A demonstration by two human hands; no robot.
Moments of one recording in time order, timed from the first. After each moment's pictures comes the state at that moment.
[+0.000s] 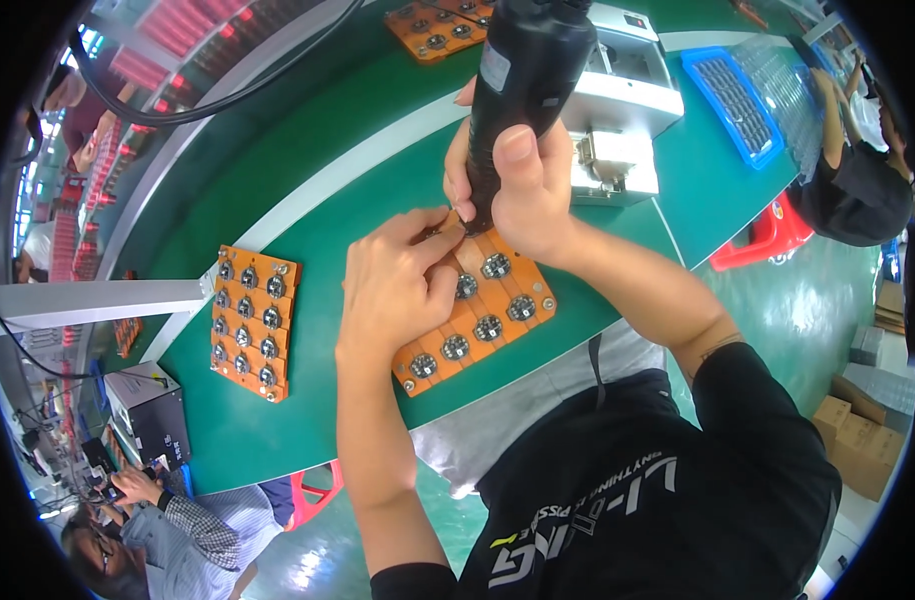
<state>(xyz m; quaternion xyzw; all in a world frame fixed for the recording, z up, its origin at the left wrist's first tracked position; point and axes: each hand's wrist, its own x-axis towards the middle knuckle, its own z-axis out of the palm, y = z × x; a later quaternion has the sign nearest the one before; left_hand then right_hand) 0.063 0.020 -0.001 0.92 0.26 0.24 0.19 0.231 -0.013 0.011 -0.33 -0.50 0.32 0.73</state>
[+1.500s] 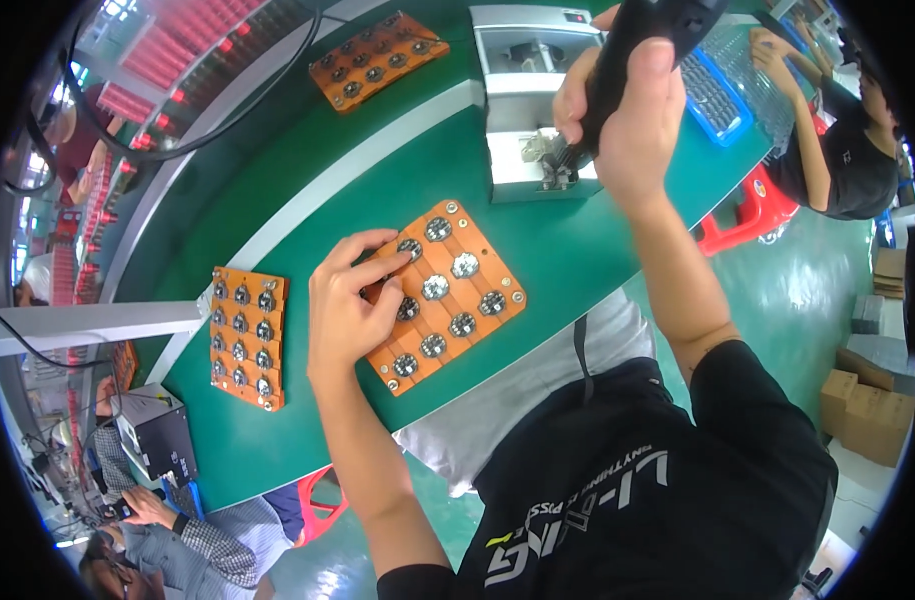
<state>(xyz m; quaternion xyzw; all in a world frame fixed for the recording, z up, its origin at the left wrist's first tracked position) 0.034 0.024 -0.008 0.87 0.29 0.25 0.30 0.310 -0.059 0.060 -0.44 -0.41 0.13 0.79</state>
